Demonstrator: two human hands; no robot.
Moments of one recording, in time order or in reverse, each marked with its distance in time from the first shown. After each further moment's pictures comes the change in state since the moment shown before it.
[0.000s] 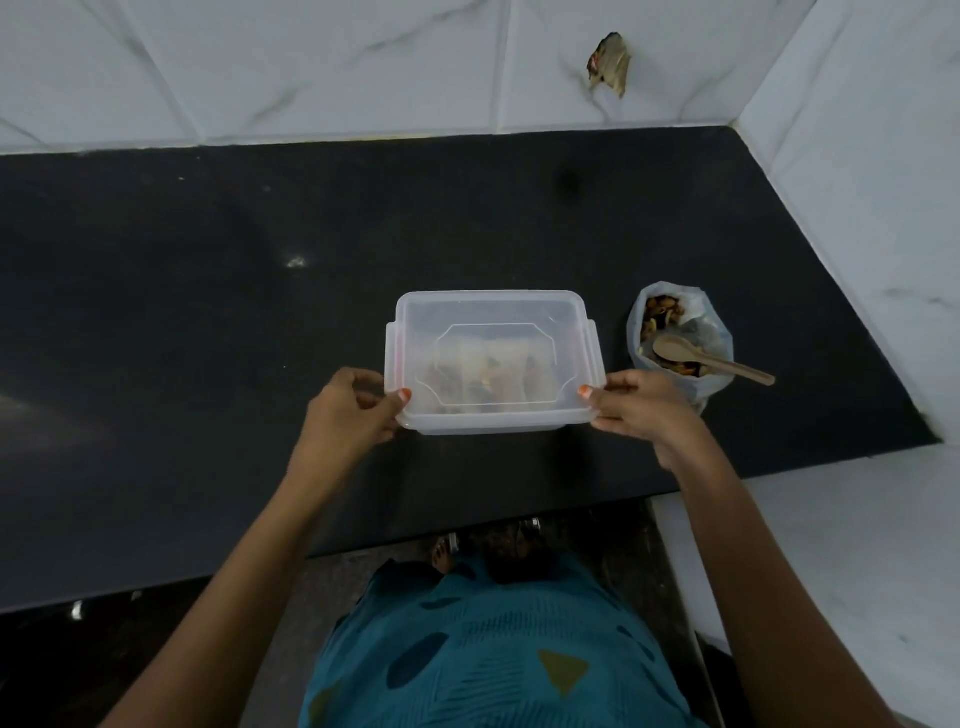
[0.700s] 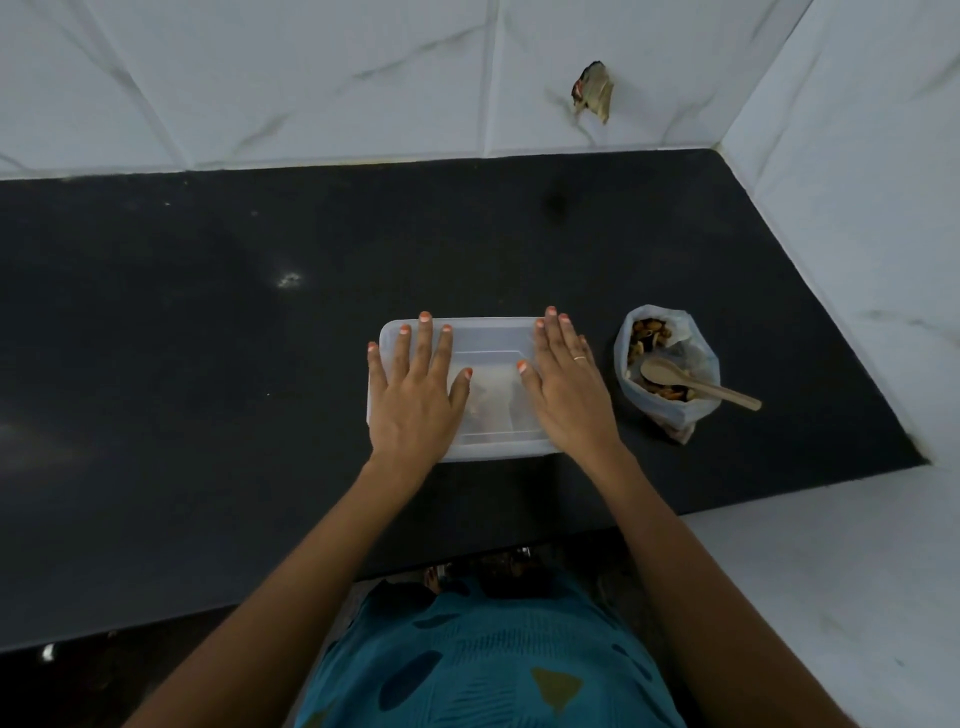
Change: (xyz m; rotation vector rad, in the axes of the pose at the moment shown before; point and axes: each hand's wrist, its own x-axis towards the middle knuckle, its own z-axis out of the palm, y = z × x) left_hand 0.036 0.026 0.067 0.990 0.161 0.524; right_hand 0.049 -0.008 0.040 -1.012 0.183 -0.668
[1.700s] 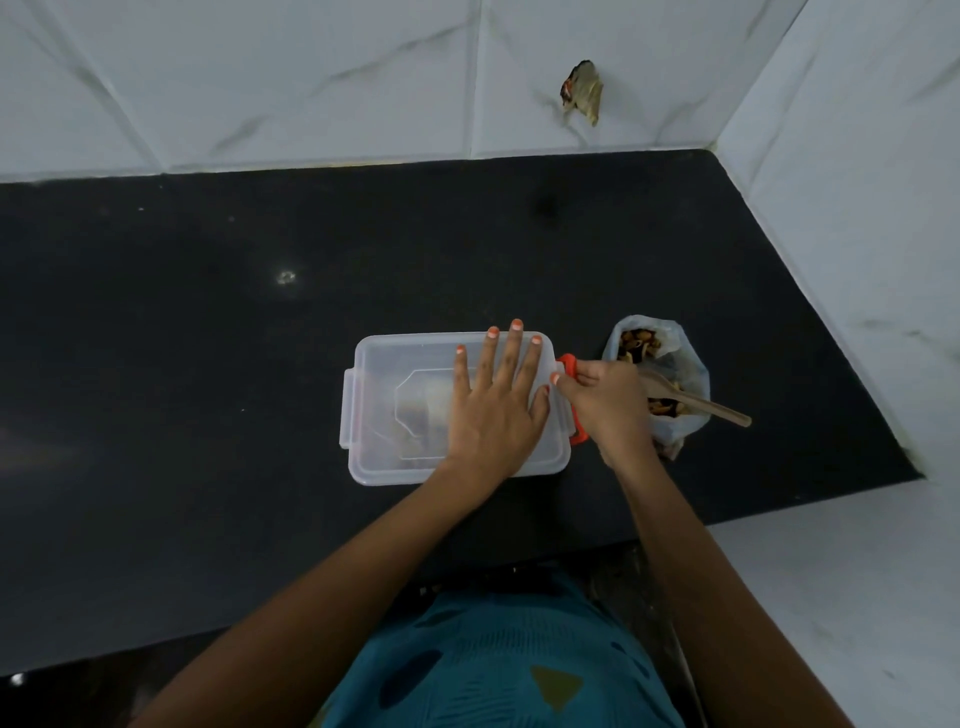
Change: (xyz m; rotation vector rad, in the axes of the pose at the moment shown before) left_hand 0.028 0.079 0.016 0.002 -0.071 0.192; right_hand -0.004 0.019 -0.037 0.696 0.130 0.484
